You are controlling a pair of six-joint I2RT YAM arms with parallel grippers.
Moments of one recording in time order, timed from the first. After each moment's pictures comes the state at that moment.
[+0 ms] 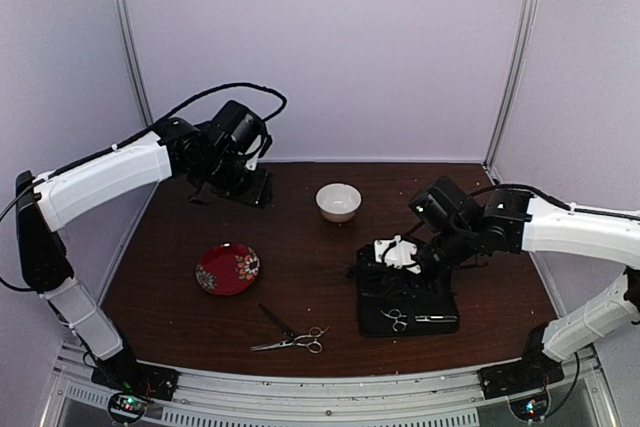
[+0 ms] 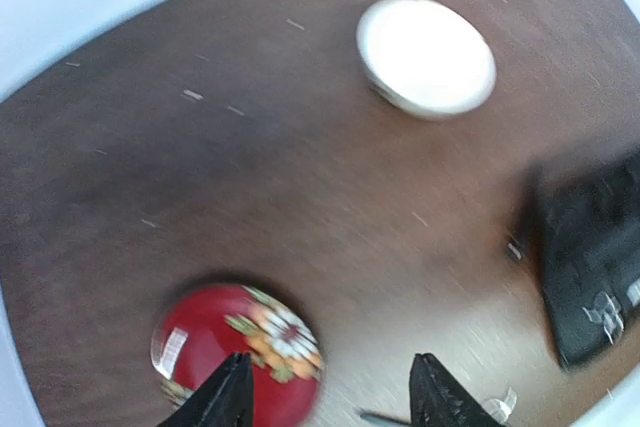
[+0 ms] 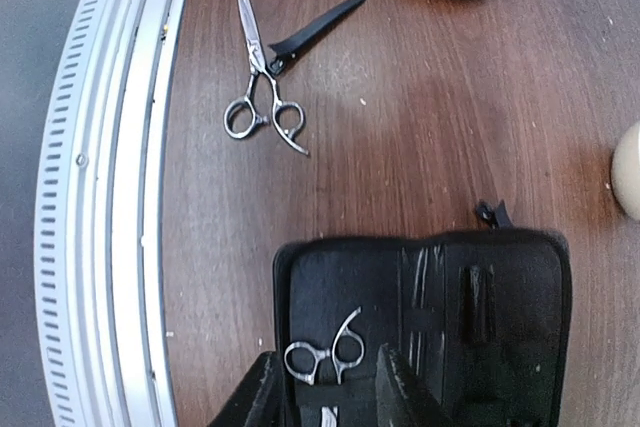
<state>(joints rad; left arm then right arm) -0.82 1.61 1.53 -0.88 -0.17 -0.34 0.91 1.27 1.01 -0.74 -0.29 -0.56</state>
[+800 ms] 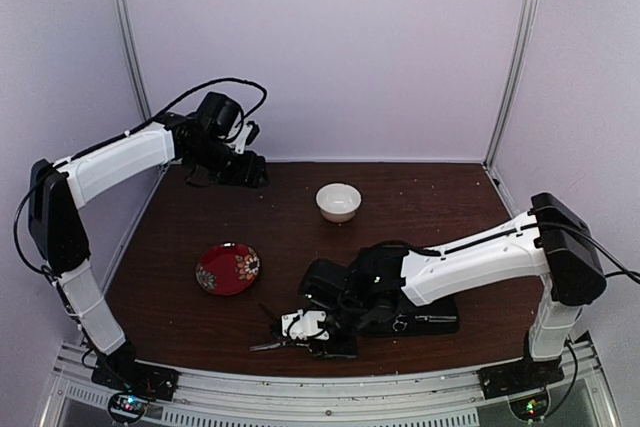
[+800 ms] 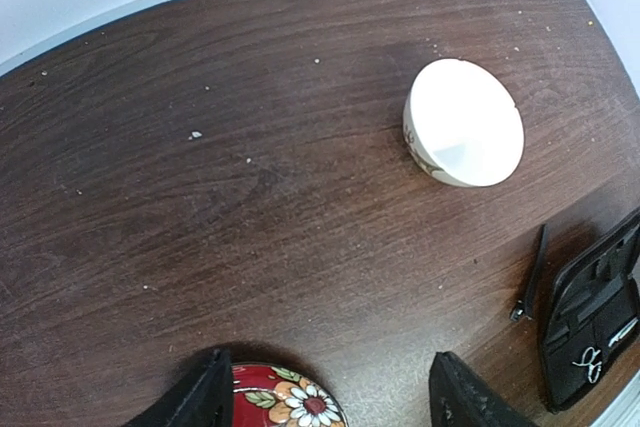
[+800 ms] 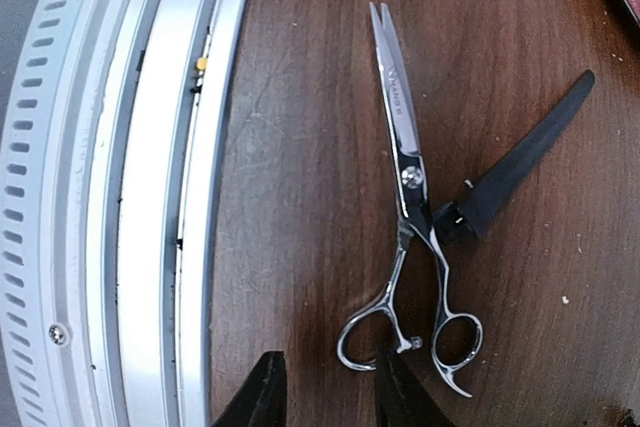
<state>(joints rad) -0.53 1.76 1.61 -0.75 0.06 -0.23 1.28 1.86 1.22 -0.46 -0.17 -0.35</state>
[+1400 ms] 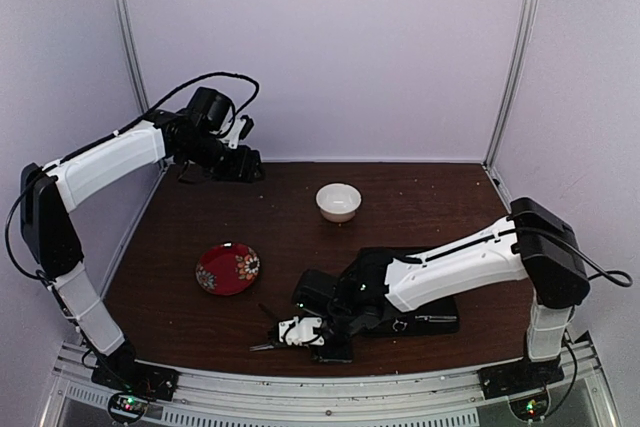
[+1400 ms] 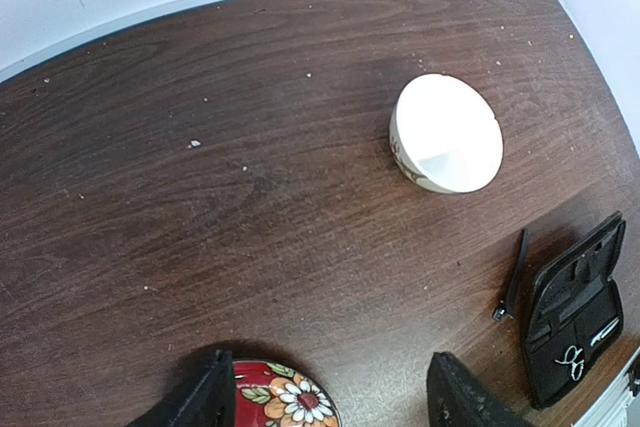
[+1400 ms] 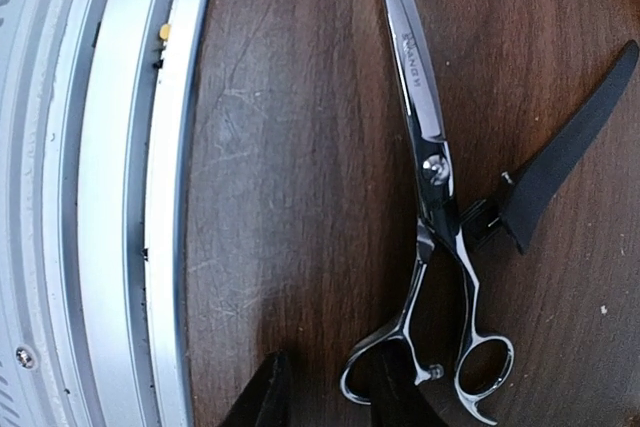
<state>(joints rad) -0.51 1.71 1.60 -0.74 0.10 -0.24 1.29 1.94 1.26 -0.47 -0.14 -0.33</state>
